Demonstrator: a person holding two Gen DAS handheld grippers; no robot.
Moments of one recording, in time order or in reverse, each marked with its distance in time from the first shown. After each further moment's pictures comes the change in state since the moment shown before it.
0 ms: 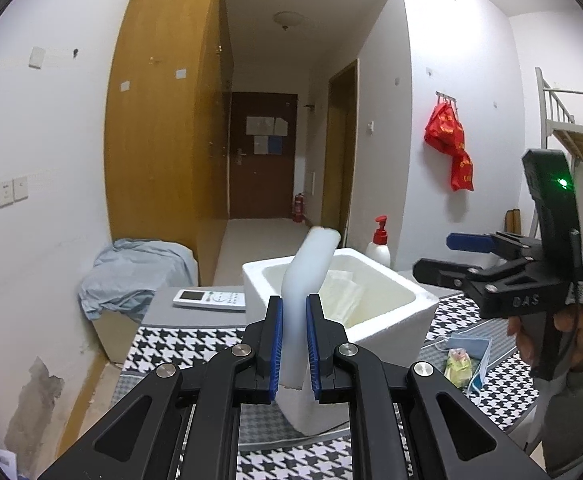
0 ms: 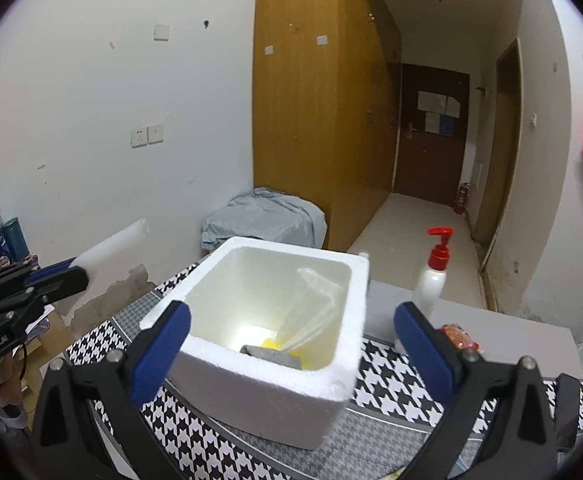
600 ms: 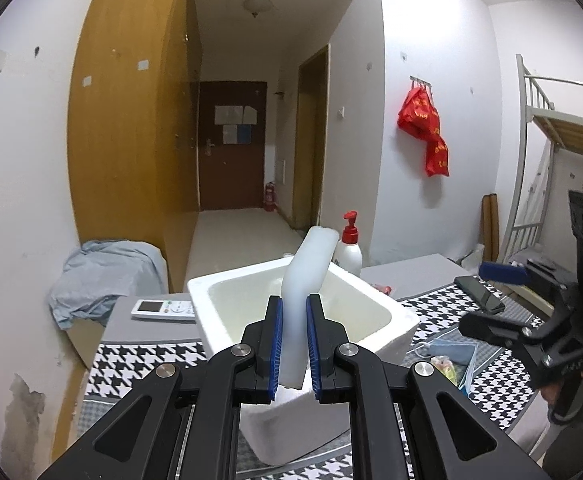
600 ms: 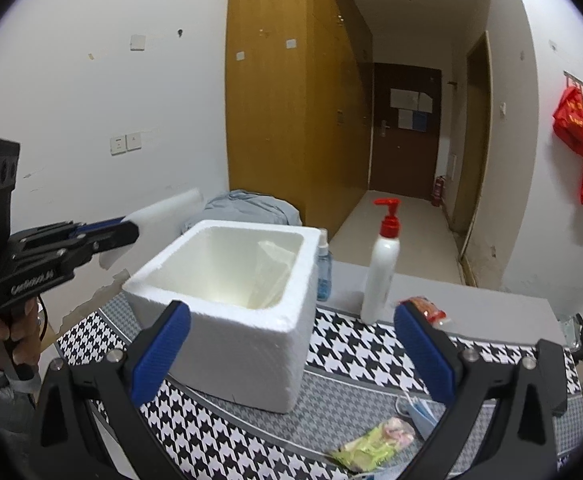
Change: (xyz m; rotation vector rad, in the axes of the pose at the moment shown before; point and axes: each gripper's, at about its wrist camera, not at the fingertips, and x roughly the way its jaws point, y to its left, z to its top) left arm 0.046 -0.021 0.017 0.039 0.053 -0.103; right arm -0.037 -0.024 -0.036 0.060 -0.011 -0.076
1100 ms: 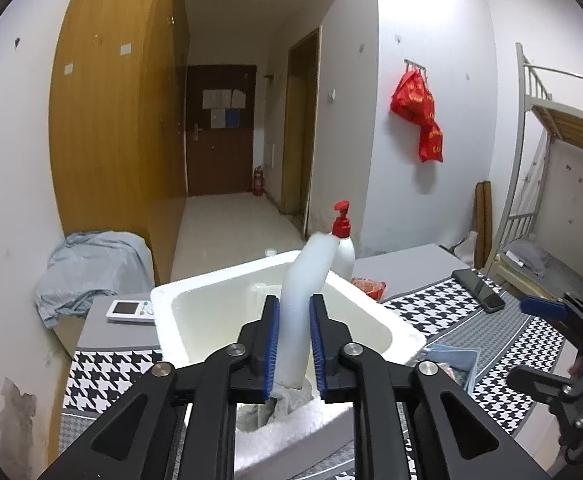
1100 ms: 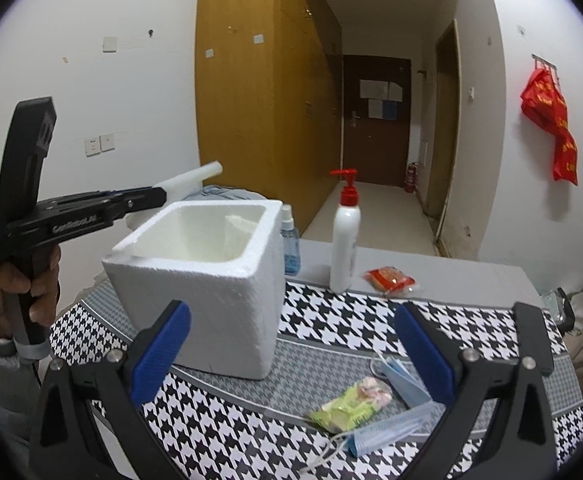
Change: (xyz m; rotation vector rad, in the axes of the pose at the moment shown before) left arm 0.046 -0.008 0.013 0.005 0.068 -0.034; right arm -0.023 -0.016 -0.030 0.055 0.021 -0.092
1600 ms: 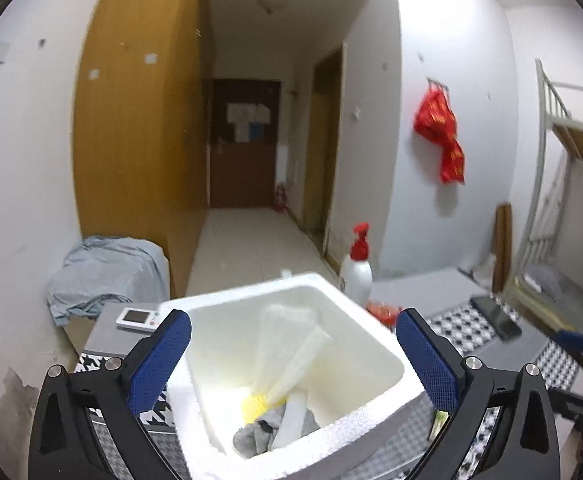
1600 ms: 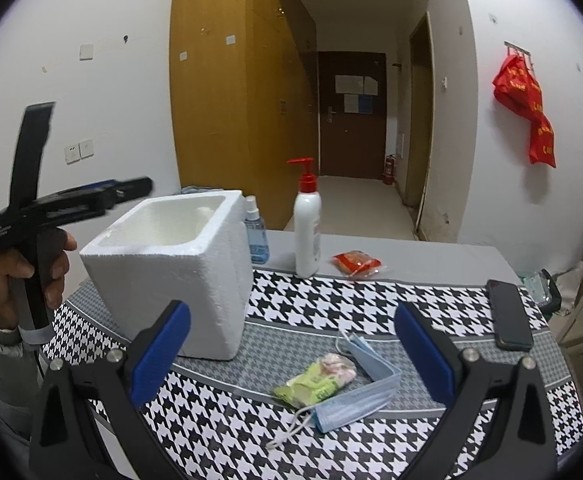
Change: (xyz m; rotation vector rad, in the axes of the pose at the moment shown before) left arm -0.003 -0.007 0.004 -0.062 -0.090 0.084; right arm -0.020 -0.031 -0.018 0.057 0.002 -0.064
